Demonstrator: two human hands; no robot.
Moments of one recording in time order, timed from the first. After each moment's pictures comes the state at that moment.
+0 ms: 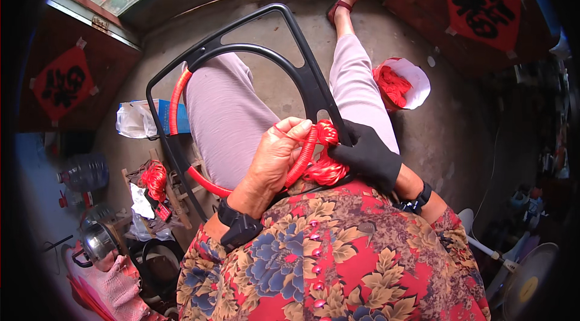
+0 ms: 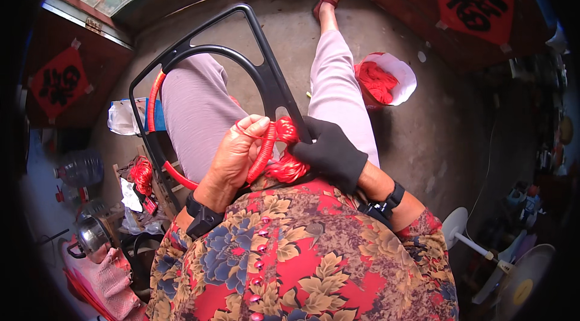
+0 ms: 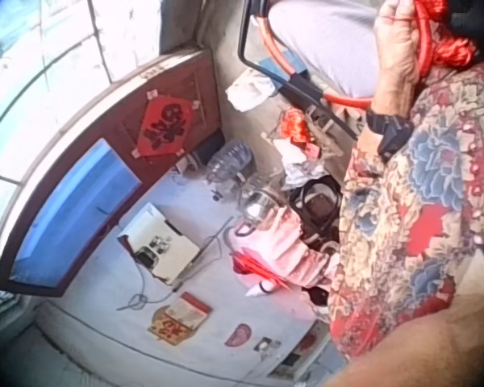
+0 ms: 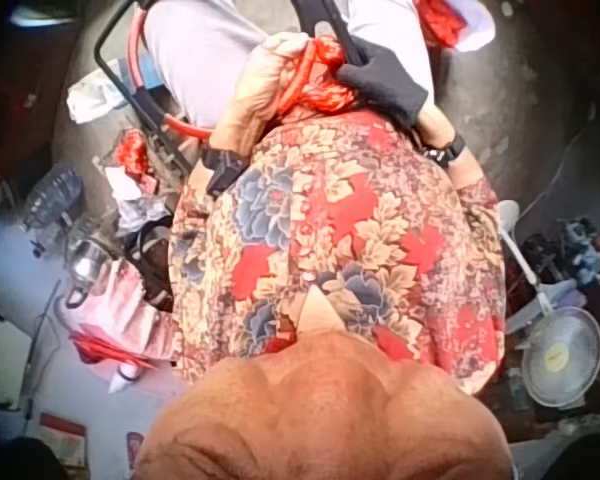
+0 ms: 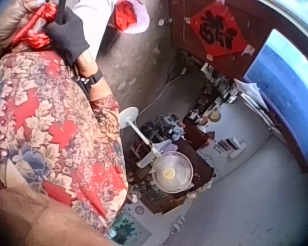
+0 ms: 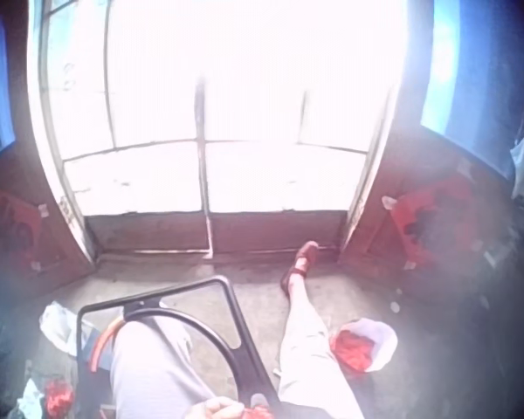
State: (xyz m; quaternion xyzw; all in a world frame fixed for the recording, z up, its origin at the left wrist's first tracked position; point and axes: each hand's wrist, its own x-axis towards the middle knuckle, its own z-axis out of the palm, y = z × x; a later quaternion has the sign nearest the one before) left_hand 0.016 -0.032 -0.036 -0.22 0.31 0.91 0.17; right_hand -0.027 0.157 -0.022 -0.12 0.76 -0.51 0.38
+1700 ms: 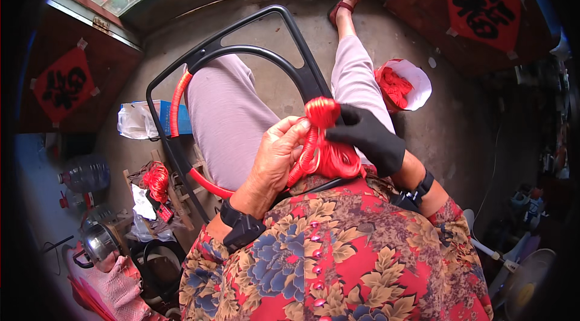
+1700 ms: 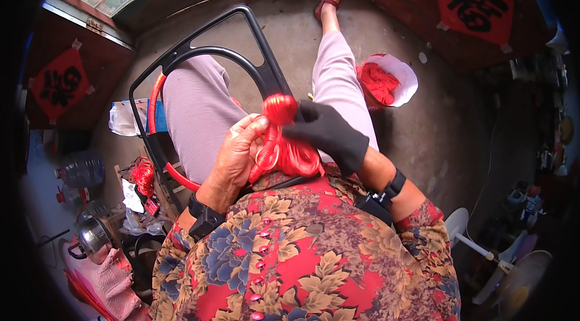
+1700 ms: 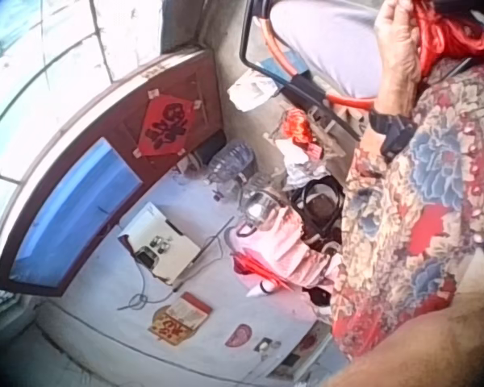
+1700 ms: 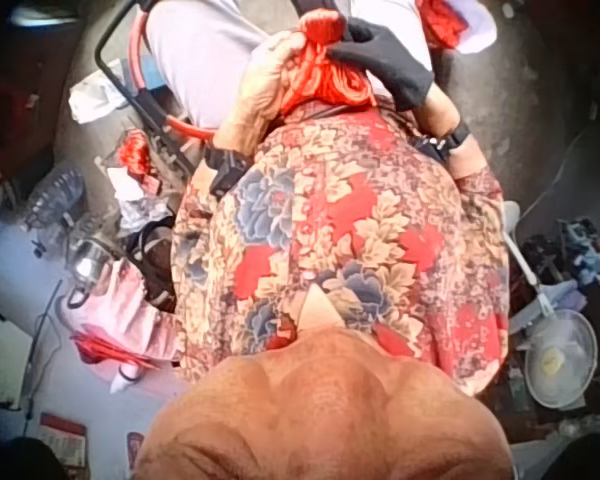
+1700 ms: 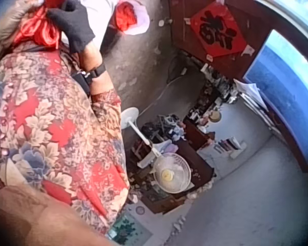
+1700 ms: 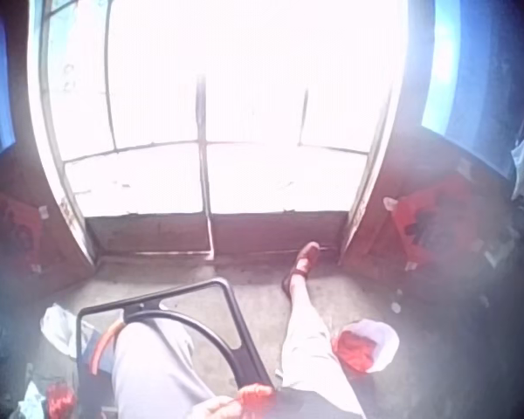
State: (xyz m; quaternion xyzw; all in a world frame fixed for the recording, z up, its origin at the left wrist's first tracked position) left_hand 0.015 -0.035 -0.044 -0.20 0.30 0.92 0.17; right_hand -0.052 0.147 -0.026 -0.07 0.58 -0.70 0.42
